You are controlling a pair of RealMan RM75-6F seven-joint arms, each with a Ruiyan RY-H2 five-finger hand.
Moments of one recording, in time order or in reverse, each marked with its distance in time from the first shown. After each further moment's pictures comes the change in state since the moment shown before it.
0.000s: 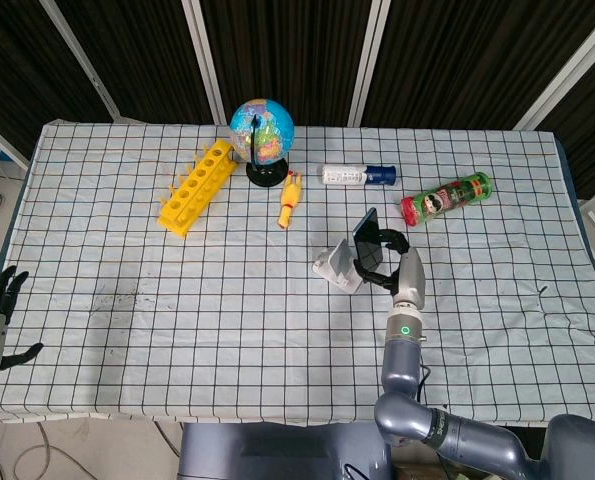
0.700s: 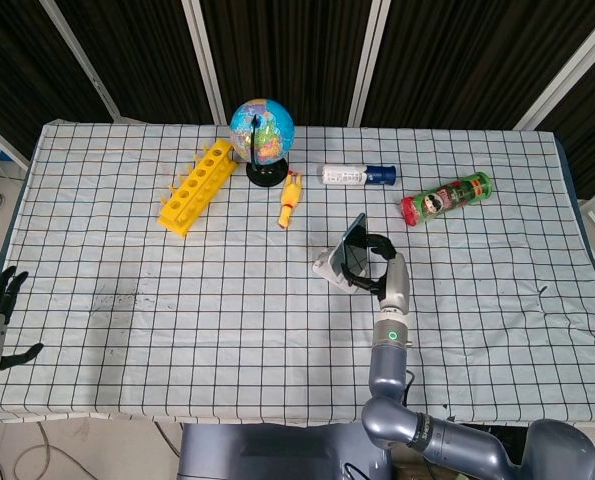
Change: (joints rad) left arm -0.002 0.008 0.001 -0.007 -0.005 -0.010 -0.015; right arm -0.011 -0.090 -0.005 0.077 -0.062 -0.039 0.079
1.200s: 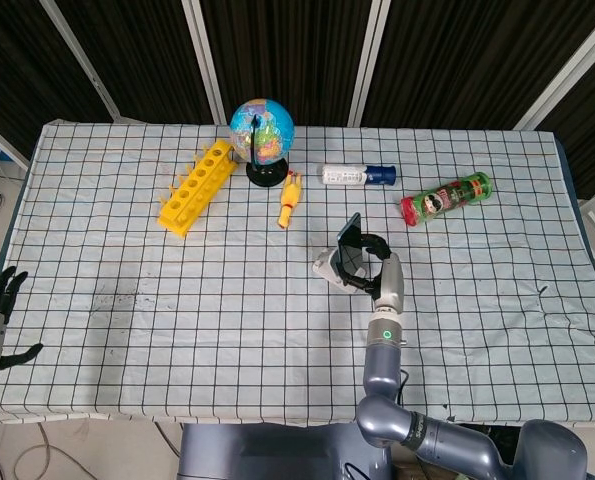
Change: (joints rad) left arm -0.002 0.005 0.000 -0.004 -0.006 -0.007 -0.008; right arm 0.007 -0.036 0.021 0.027 -0.008 -0.014 0.000
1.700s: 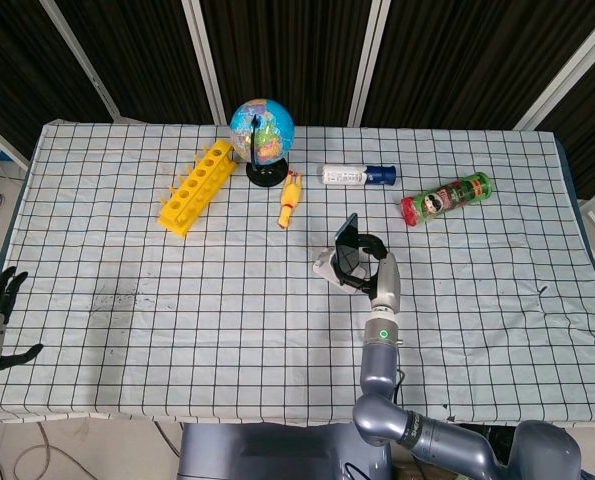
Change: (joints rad) left arm -0.001 0.005 0.000 -0.005 -0.006 -0.007 -0.008; right arm 0.003 -0.025 0.004 0.039 -0.016 -0.020 0.005
